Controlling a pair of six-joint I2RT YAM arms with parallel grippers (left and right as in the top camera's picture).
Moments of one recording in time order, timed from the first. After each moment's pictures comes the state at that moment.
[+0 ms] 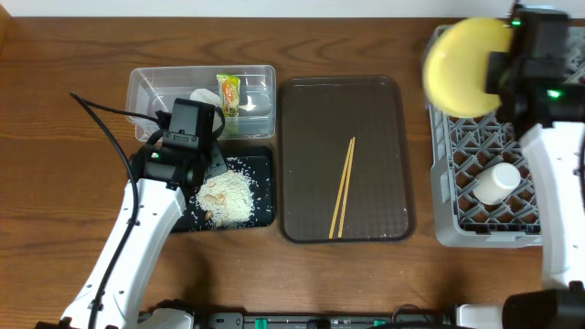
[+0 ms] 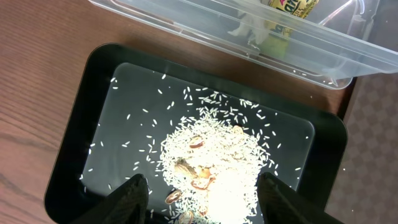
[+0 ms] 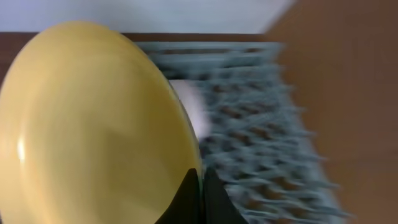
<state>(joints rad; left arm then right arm) -0.19 1.34 1.07 -0.89 -0.20 -0.54 -0.05 1.55 1.55 -0.72 0.47 -0.09</state>
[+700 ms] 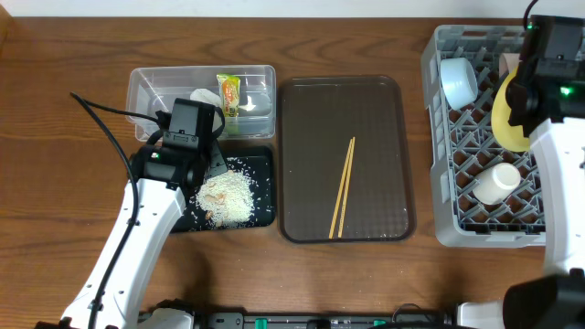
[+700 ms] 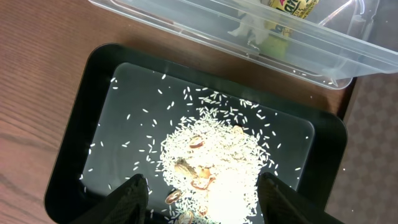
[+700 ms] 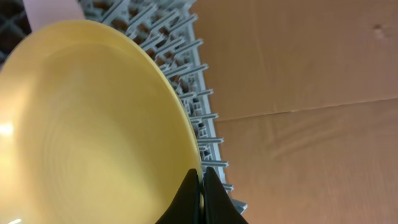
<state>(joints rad) -0.19 1.34 1.07 -0.89 -0.20 -0.54 -0.09 1.60 1.55 -0.81 0.79 -0.33</state>
